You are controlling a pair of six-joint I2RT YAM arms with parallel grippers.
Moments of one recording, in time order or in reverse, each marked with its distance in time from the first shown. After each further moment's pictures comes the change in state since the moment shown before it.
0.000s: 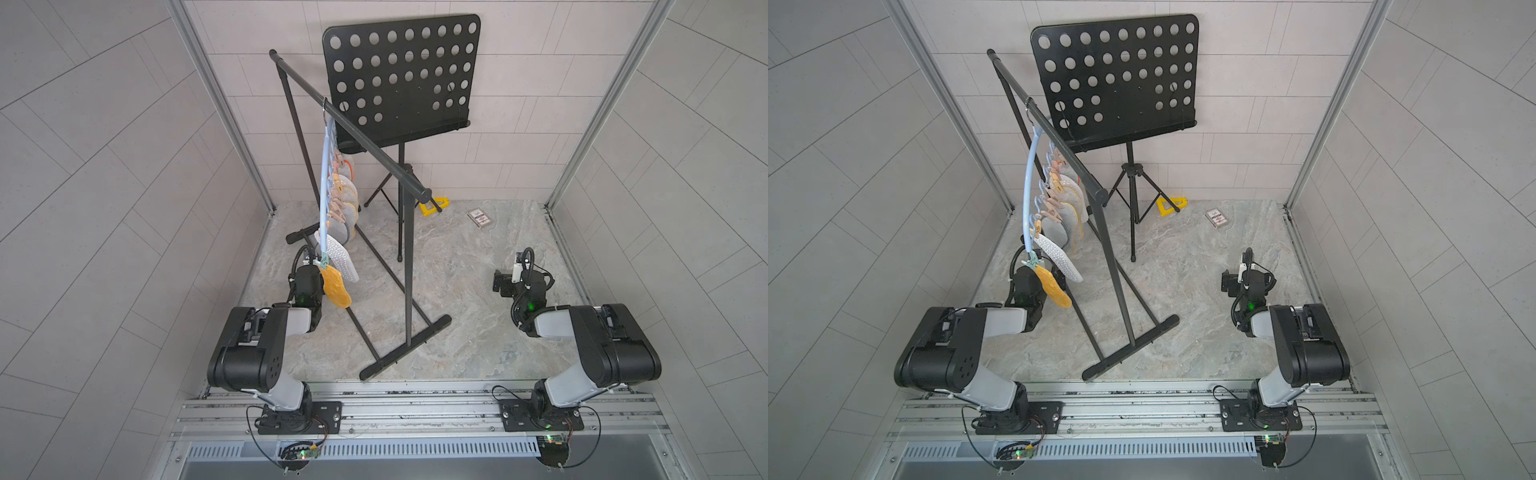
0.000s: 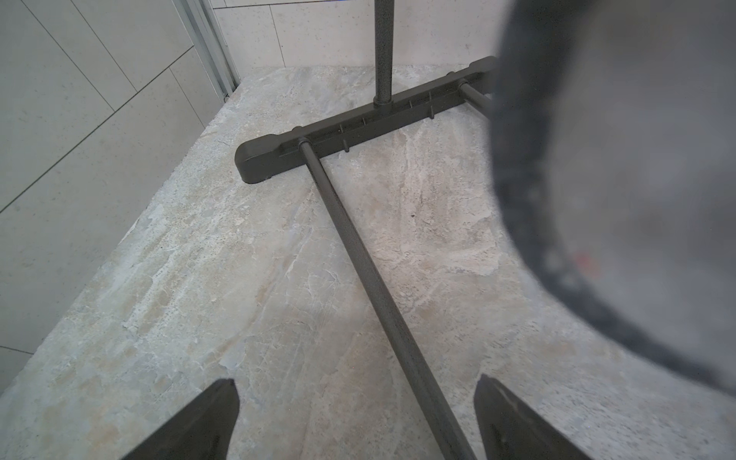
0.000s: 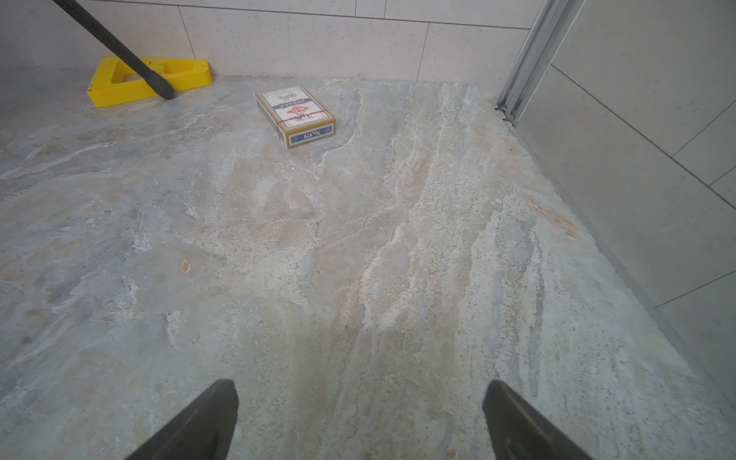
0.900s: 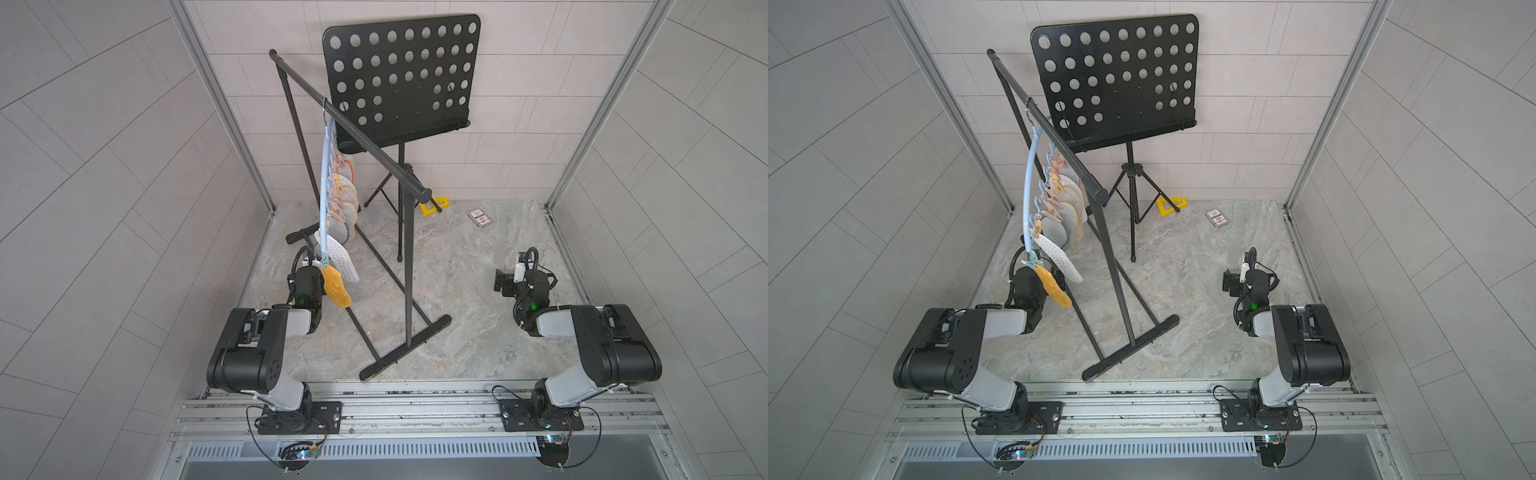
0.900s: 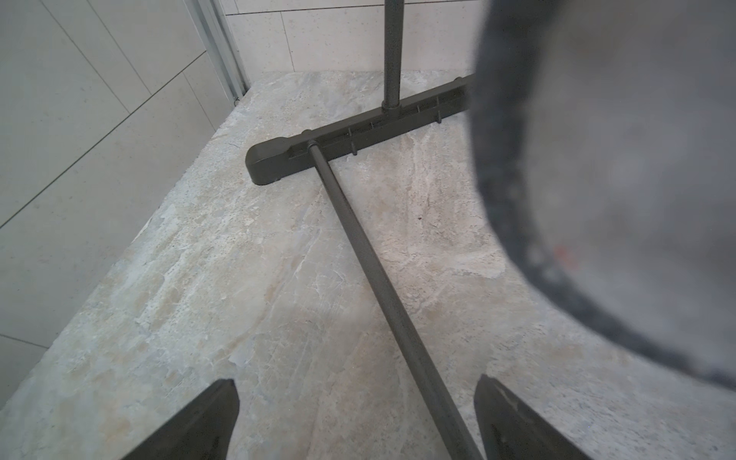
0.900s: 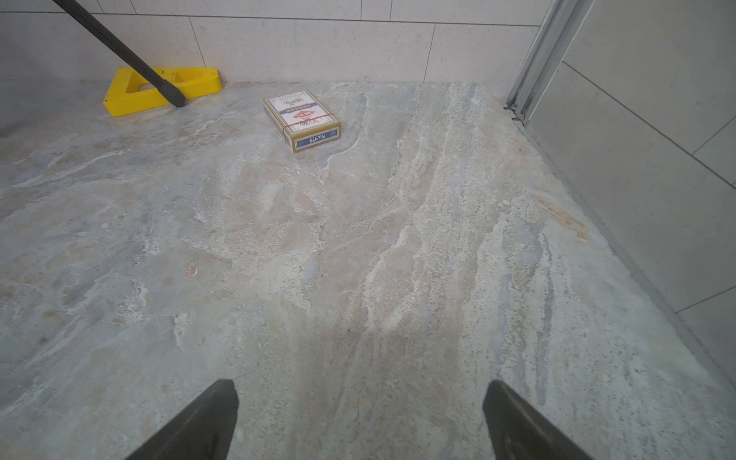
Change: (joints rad) left arm 0.000 -0.027 -0.035 0.034 -0.042 -0.009; right arm -0.045 0.000 0.000 0.009 -0.084 0.004
